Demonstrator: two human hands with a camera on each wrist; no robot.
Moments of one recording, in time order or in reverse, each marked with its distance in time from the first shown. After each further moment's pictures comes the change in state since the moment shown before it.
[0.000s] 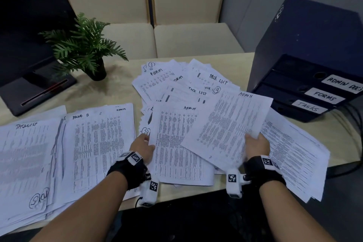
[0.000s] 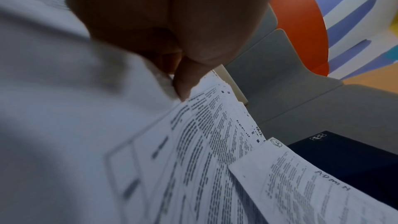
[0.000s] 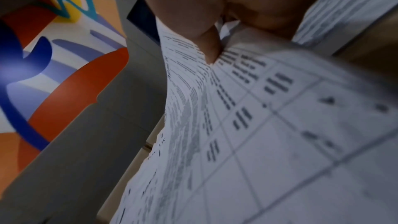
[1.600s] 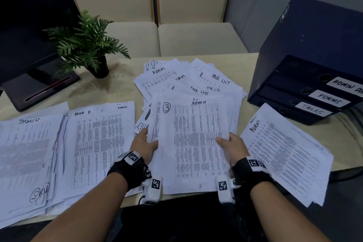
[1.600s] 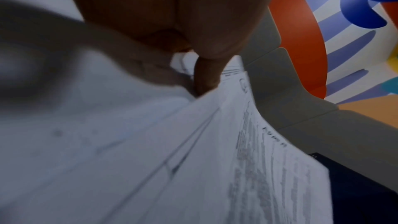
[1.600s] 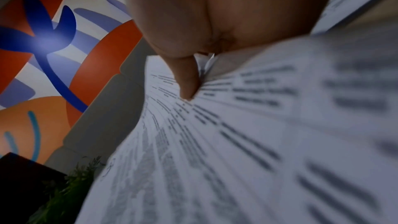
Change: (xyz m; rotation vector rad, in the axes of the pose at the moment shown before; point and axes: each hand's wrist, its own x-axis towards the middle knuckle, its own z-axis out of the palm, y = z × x) left_hand 0.010 -0.018 0.016 -0.444 0.025 0.070; right_hand -0.027 0.000 0.032 -0.022 -0.536 -0.034
